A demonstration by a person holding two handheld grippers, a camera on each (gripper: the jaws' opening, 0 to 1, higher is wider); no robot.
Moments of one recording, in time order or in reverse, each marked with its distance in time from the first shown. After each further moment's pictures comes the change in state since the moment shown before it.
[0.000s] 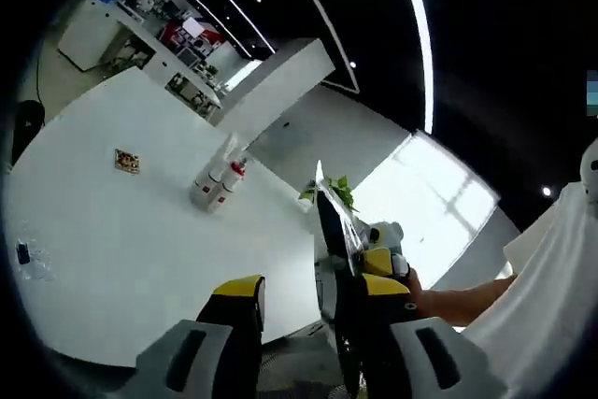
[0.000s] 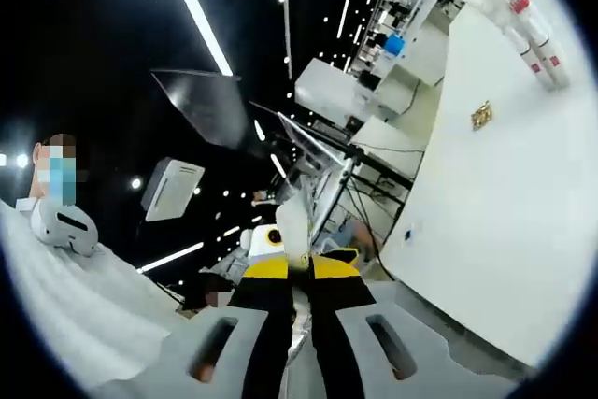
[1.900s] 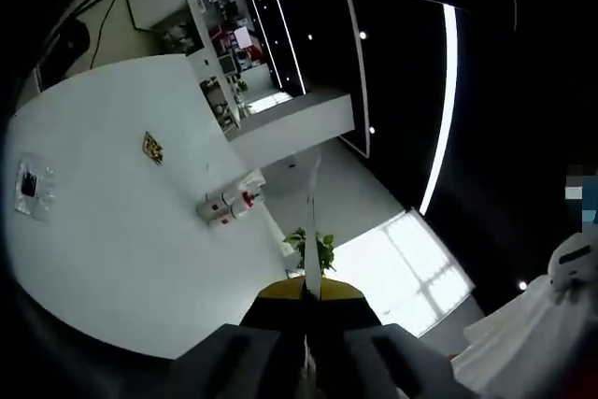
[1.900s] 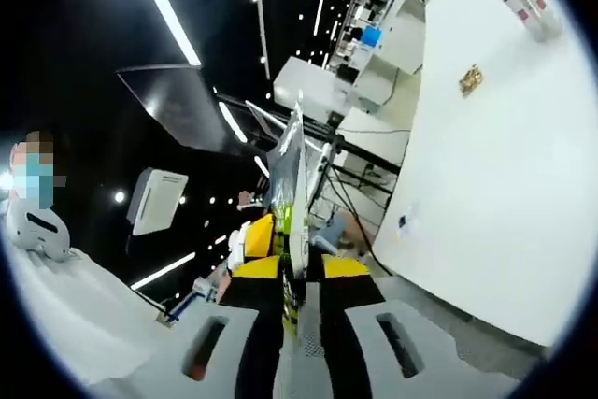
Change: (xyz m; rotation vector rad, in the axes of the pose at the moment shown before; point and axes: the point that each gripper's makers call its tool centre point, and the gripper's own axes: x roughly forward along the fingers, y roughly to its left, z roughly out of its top) left arm -0.036 0.028 0.043 -0.272 -0.273 -0.016; right arm 0.052 -0.036 -0.032 0.132 -0.006 -0.075
